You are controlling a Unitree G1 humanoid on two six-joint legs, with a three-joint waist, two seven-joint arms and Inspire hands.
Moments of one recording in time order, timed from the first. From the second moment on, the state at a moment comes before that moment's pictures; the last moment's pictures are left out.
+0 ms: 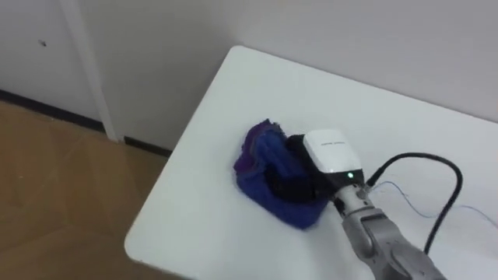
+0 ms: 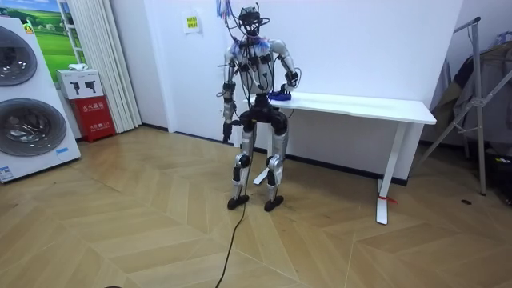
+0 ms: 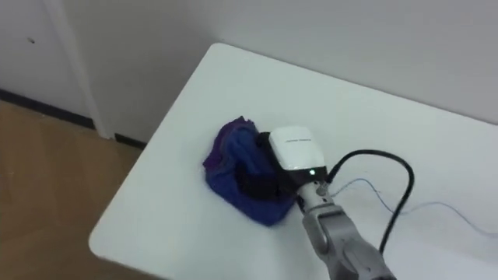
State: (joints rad) left arm 0.27 0.24 0.04 0.98 0.27 0.04 0.12; right arm -0.09 -0.34 0.45 0.46 -0.90 -0.07 -0.37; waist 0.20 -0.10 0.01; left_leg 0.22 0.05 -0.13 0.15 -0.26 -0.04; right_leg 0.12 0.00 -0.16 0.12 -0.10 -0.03
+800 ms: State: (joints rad) left arm 0.28 0.20 0.05 0.94 0.25 0.13 0.17; right arm -0.19 -0.29 0.31 0.58 -0.80 0.02 -0.28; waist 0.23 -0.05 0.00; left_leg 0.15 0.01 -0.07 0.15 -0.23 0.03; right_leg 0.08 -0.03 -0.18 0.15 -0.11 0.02
